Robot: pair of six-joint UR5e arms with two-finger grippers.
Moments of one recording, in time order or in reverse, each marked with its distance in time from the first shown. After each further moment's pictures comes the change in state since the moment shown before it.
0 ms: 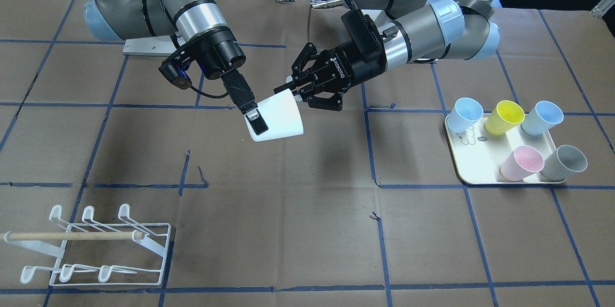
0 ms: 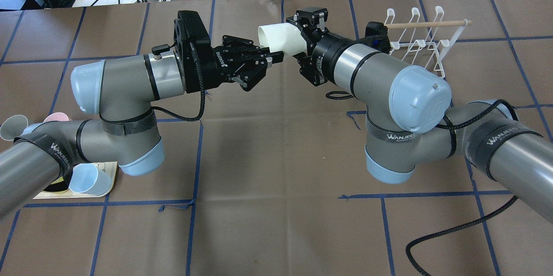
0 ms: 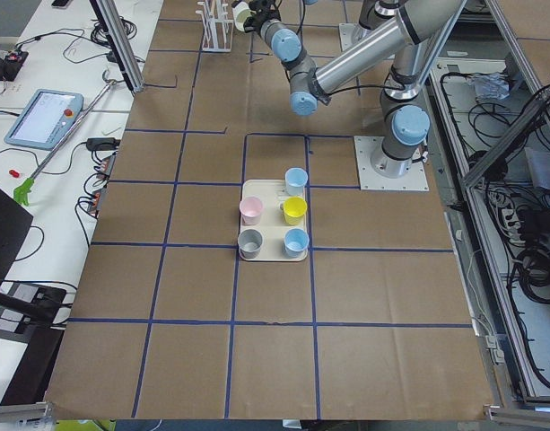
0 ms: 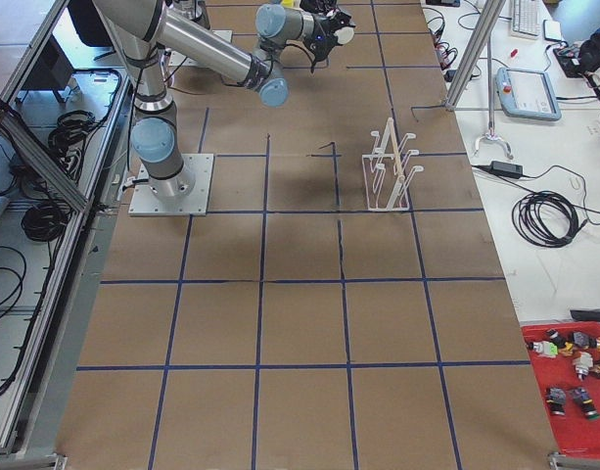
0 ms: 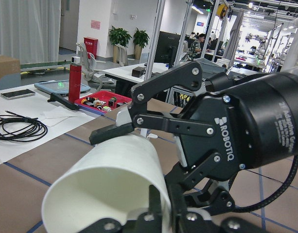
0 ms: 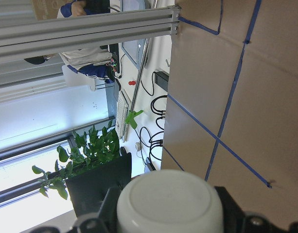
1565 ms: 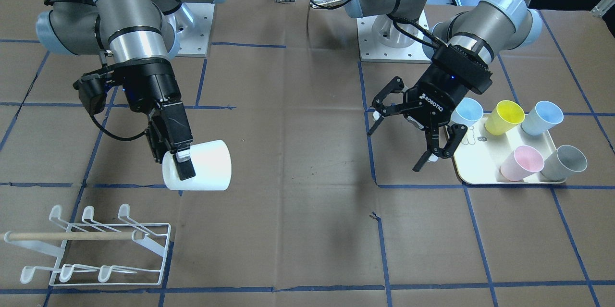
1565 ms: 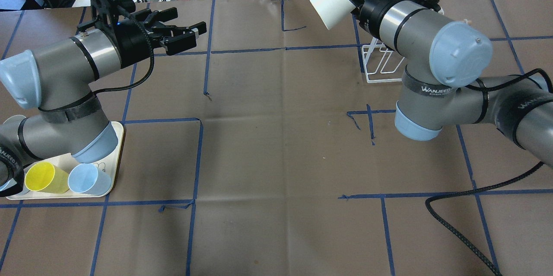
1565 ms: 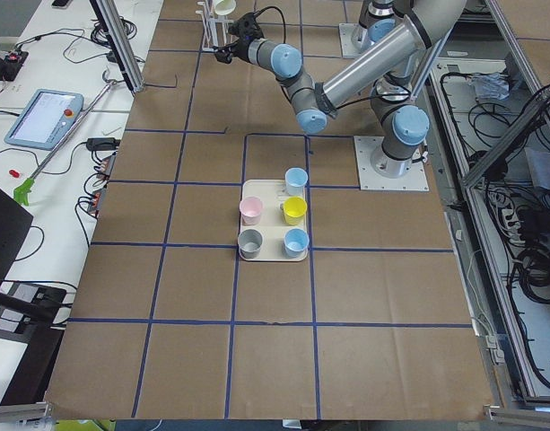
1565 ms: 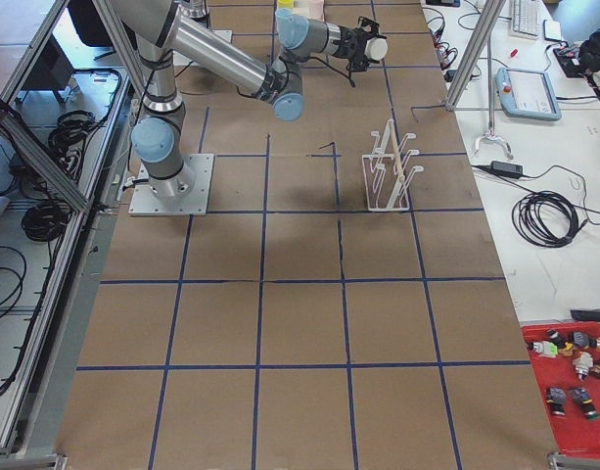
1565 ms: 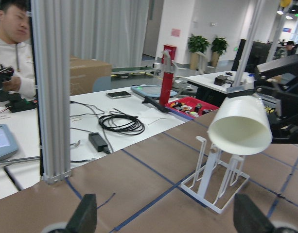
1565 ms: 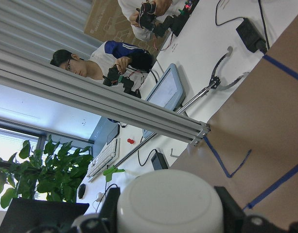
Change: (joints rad) left arm 0.221 0.051 0.032 -0.078 0.342 -0.103; right arm -0.200 0.076 -0.105 -0.008 -0.025 -0.693
